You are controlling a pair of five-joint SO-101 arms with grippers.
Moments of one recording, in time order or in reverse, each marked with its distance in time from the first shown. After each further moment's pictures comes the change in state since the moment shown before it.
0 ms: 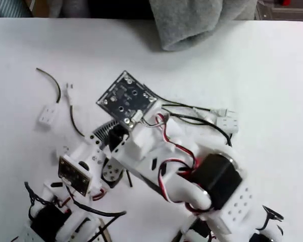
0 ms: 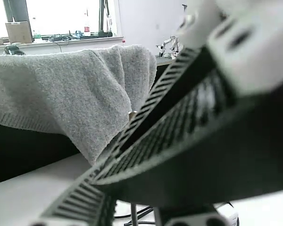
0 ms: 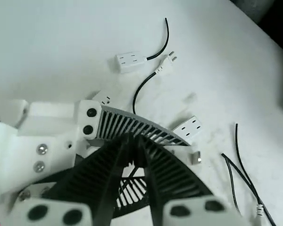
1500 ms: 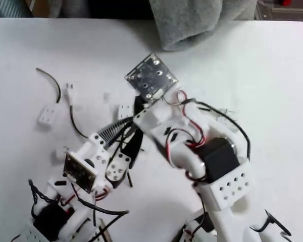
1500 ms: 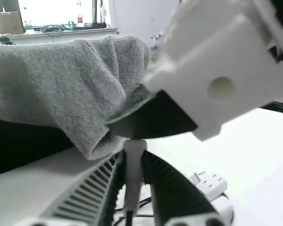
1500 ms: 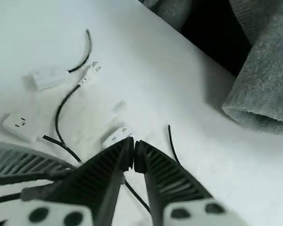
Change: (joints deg) left arm 0.4 0.3 0.6 0.1 0.2; right arm 20.0 -1.5 15.6 -16.6 8.6
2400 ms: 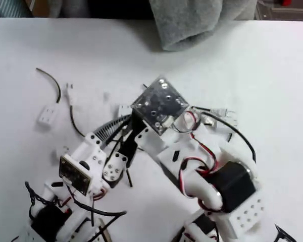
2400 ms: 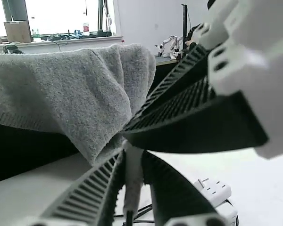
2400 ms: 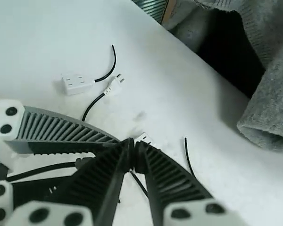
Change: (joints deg) left arm -0.4 -0.2 -0.2 -0.1 -0.2; right arm -7.0 -10.2 1.1 3.3 0.2
